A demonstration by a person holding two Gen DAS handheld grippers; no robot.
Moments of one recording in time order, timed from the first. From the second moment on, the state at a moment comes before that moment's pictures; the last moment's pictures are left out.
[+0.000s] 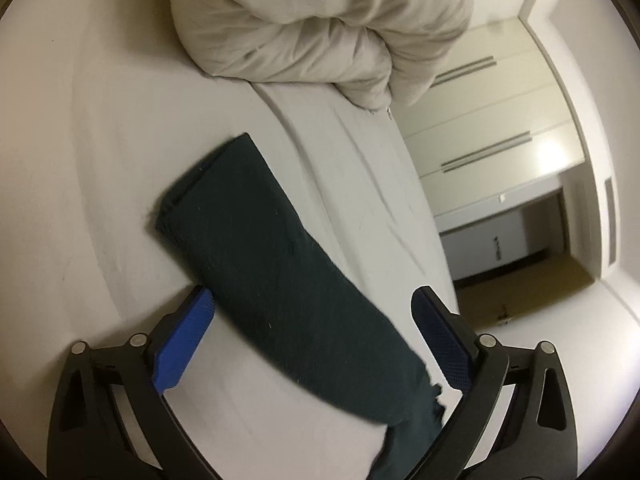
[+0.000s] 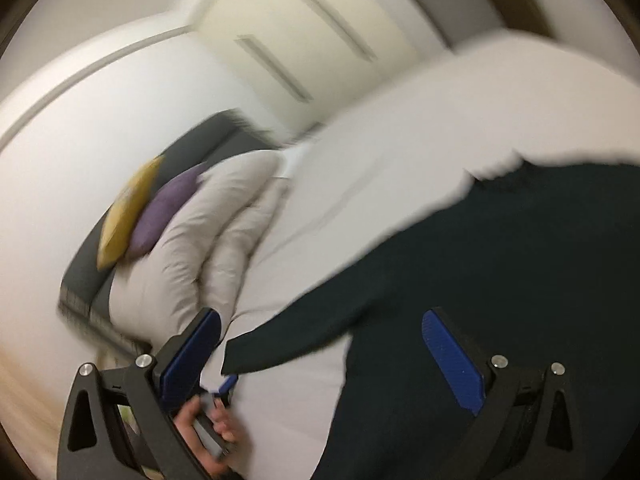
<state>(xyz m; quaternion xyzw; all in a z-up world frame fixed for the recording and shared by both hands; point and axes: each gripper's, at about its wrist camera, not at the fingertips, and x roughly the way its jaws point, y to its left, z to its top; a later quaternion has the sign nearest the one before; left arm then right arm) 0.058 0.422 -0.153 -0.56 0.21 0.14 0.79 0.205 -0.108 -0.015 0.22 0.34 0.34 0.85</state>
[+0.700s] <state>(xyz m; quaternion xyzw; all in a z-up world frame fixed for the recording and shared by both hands) 0.094 0.461 -0.162 -0.63 0.28 0.18 0.70 0.218 -0.083 -0.014 0.09 0.39 0.33 0.86</state>
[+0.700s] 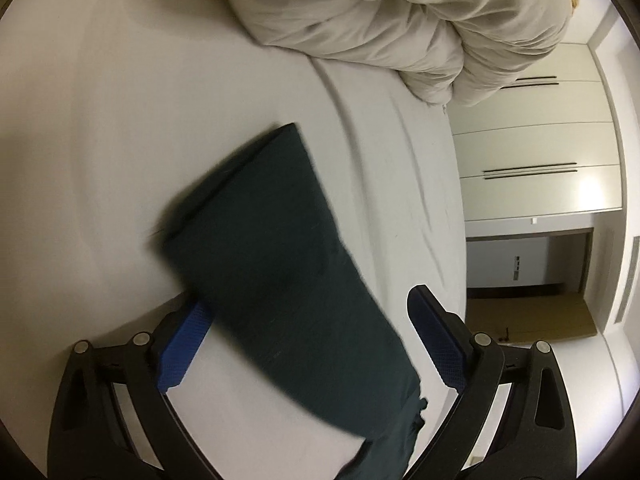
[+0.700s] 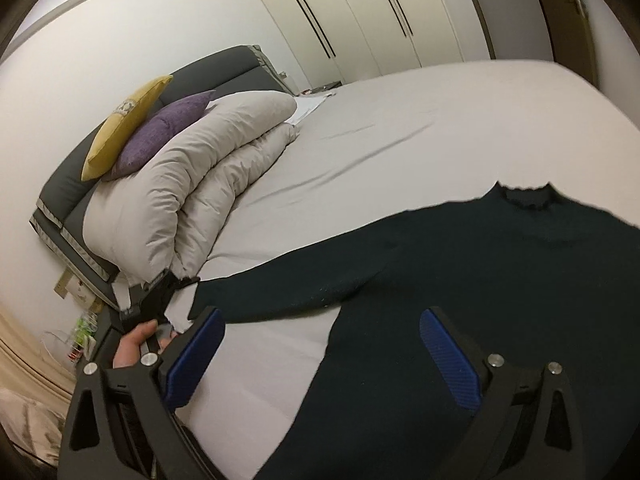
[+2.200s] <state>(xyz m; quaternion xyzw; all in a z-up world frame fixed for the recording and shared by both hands) 0.176 0.002 -0.178 0.48 0.29 -0.03 0.83 0.341 -0.131 -0.143 0.30 0.58 0.37 0.66</state>
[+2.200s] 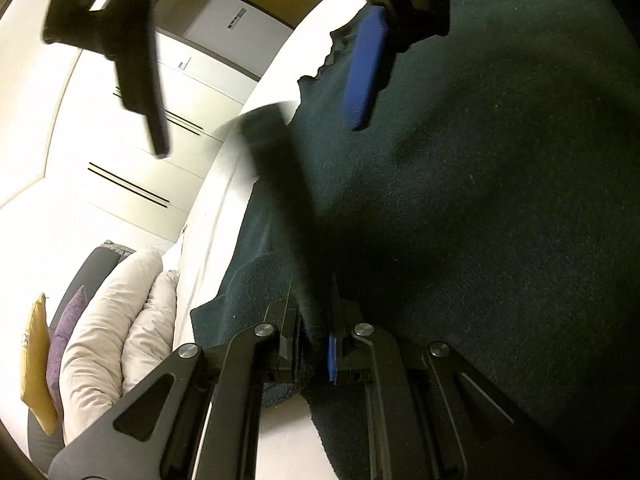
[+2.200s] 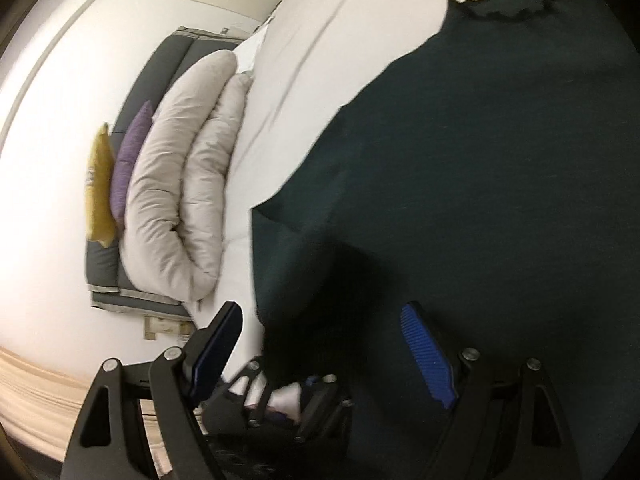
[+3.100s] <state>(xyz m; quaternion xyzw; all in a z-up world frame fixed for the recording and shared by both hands) 0.218 0.115 -0.080 0.19 0.31 -0.07 0.93 0.372 -0.232 -0.097 0.22 0.53 0.31 0.76</state>
